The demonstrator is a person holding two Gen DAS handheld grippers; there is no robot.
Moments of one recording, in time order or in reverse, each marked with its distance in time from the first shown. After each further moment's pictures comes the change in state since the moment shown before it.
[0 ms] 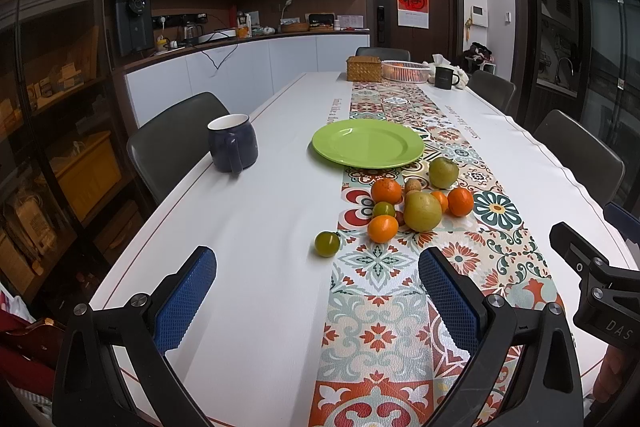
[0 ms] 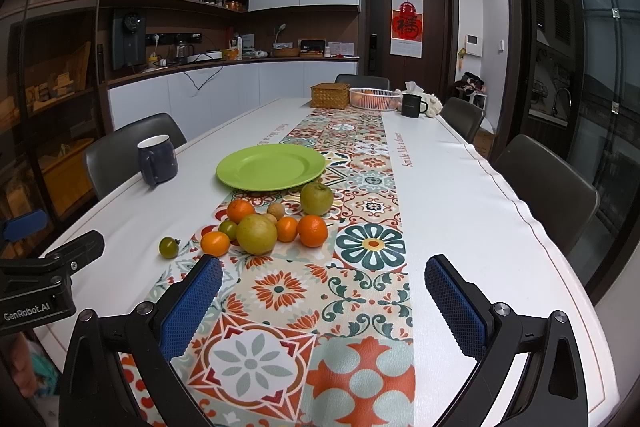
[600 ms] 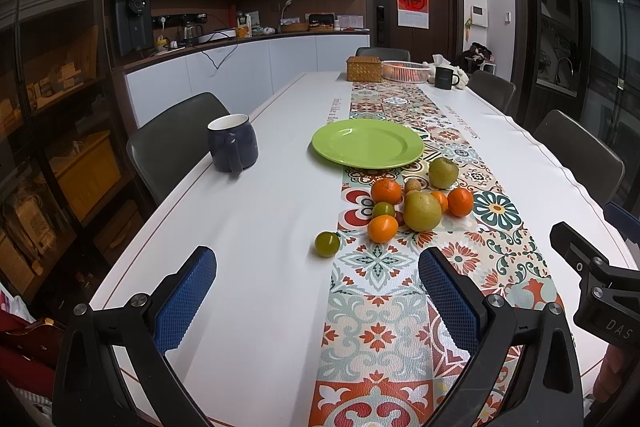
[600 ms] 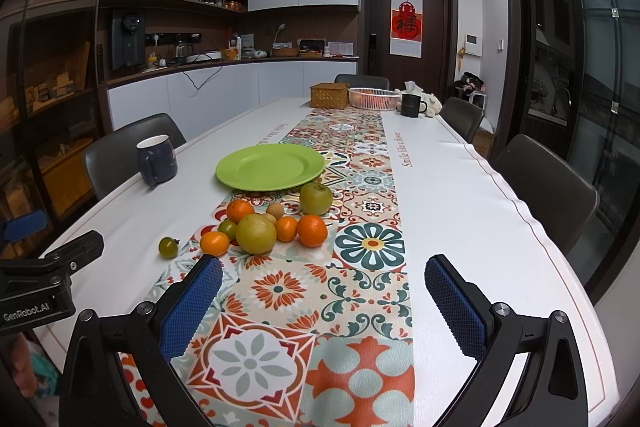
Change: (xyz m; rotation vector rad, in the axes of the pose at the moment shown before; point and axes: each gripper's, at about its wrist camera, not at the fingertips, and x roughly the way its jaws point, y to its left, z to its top) left arm 0.000 0.000 0.001 0.000 0.000 0.000; right arm -0.002 0.001 0.004 0.001 0.002 0.000
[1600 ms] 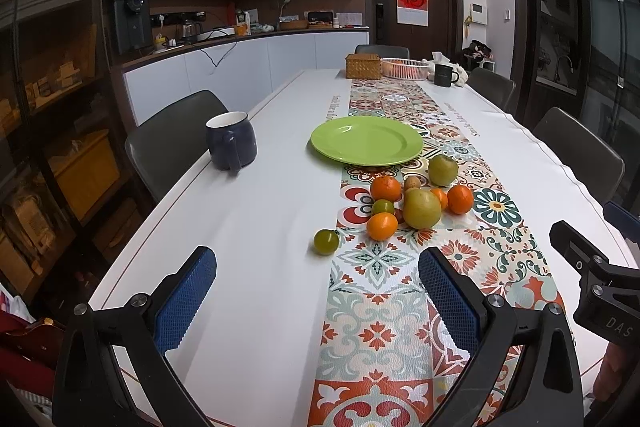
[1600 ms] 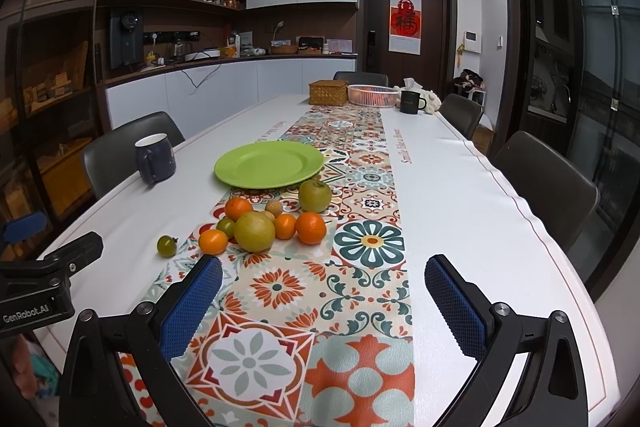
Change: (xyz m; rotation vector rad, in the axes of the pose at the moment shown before) left arm 0.001 -0.001 -0.001 0.001 0.005 -0.001; right arm 0.002 -0.001 0.000 0.002 0.006 0.001
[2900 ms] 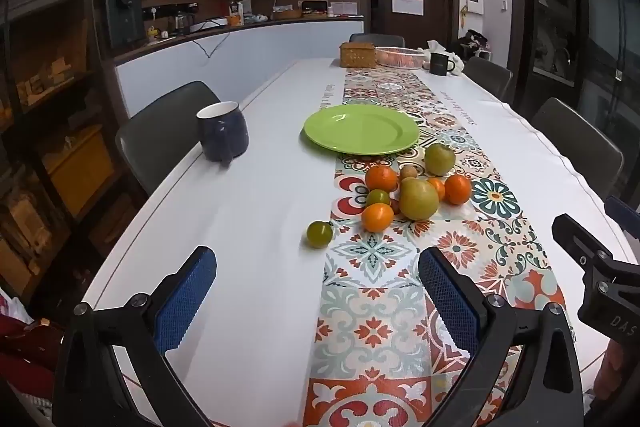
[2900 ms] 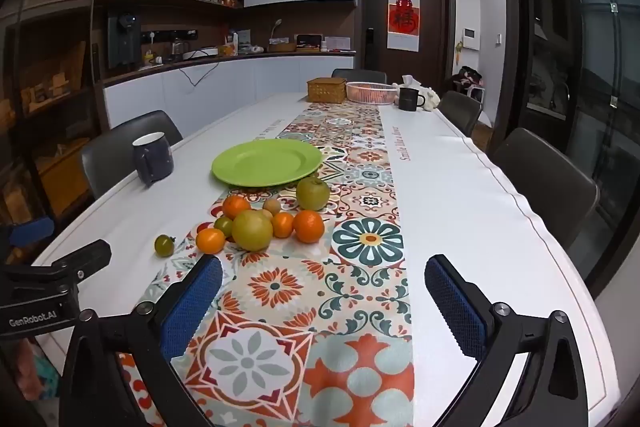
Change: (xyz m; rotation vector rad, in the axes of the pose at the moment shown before) left arm 0.013 -0.004 0.000 0.011 0.055 -0.022; right arm 0.001 -0.001 0.000 0.001 0.009 -0.002
